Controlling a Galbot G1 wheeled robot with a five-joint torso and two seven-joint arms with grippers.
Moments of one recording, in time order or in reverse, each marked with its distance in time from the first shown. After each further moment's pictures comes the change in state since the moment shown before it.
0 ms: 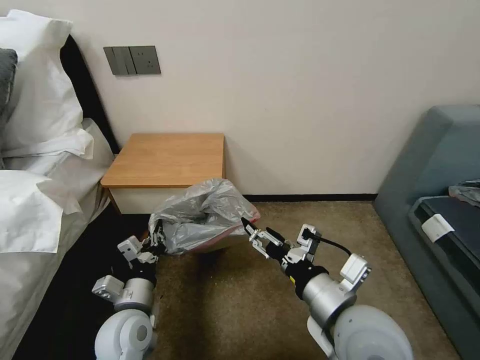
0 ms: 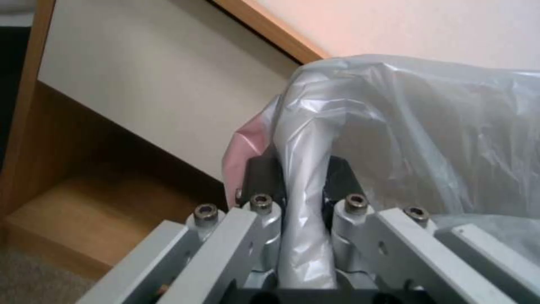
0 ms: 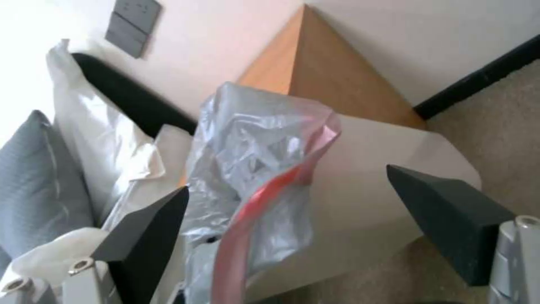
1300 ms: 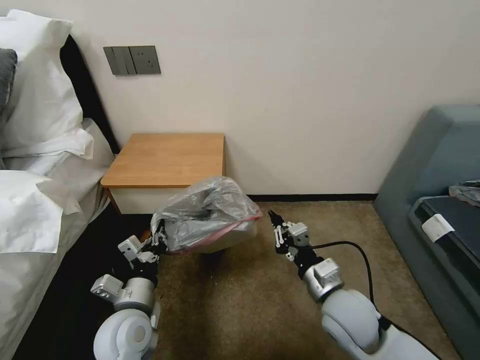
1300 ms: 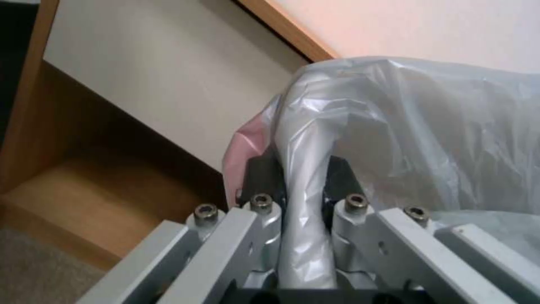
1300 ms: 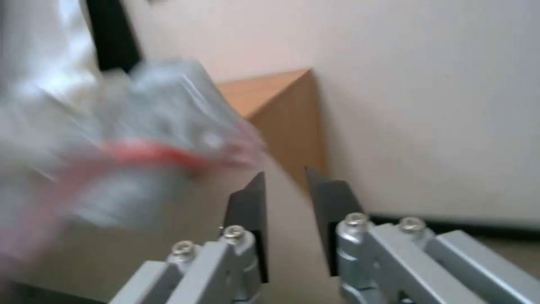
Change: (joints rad) left arm 0.000 0.007 0.000 -0.014 -0.065 0.036 -0.029; right arm 0.056 -0.205 -0.081 -0.137 -0.504 0.157 -0.200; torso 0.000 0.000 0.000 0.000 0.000
